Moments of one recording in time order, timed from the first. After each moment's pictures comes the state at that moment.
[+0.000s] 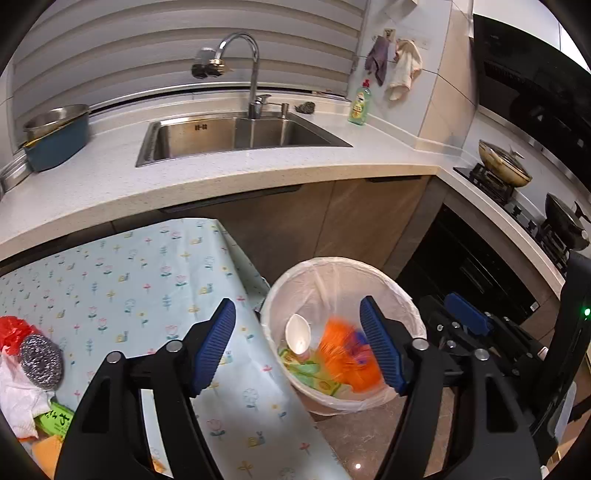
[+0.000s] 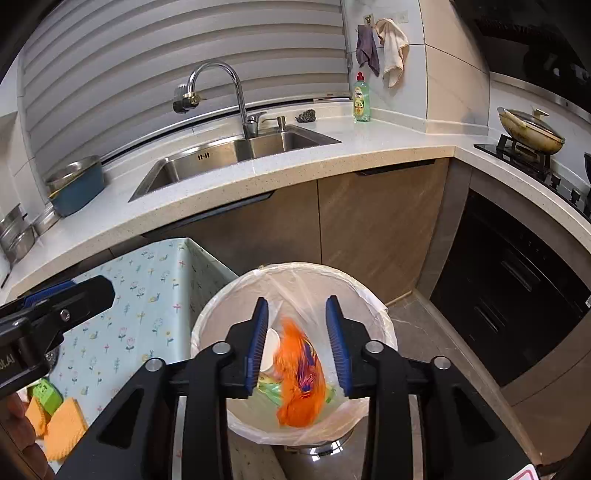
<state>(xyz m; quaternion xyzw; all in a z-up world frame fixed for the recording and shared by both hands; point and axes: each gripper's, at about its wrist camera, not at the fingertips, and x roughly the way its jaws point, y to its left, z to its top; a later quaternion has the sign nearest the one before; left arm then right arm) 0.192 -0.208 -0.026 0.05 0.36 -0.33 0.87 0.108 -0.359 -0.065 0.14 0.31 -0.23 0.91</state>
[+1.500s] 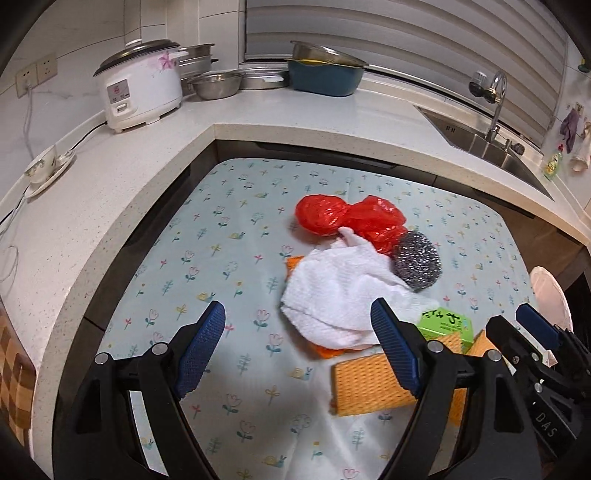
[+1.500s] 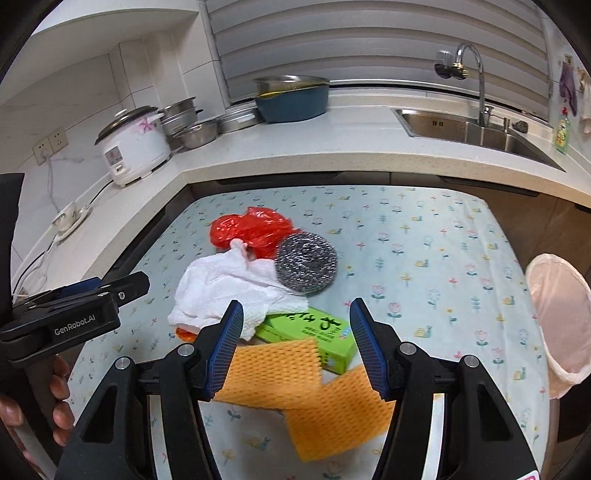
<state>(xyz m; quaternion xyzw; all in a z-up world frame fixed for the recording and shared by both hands) 0.198 0.200 -0.052 -0.02 0.42 -0.01 0.91 0.170 0.011 -0.067 0.07 0.37 0.08 0.92</state>
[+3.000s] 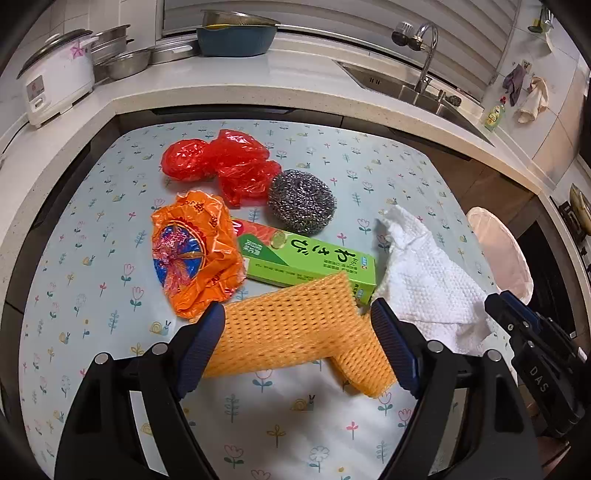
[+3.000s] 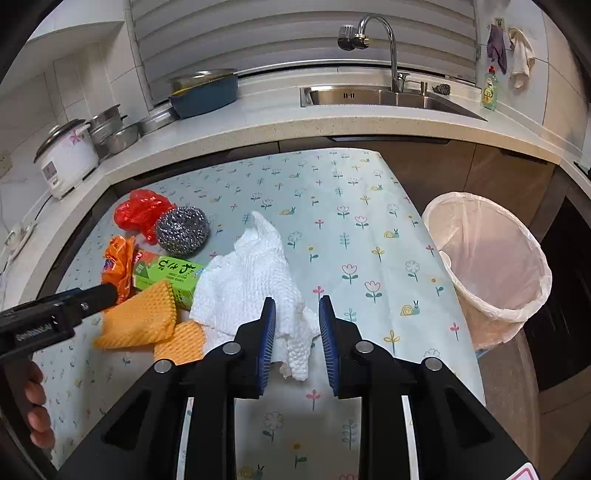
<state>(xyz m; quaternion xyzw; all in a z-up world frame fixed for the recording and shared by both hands) 0.174 0.096 -0.086 -0.02 0.47 -0.14 0.87 0.106 -0.107 -0.092 0.09 0.38 -0.05 0.92</state>
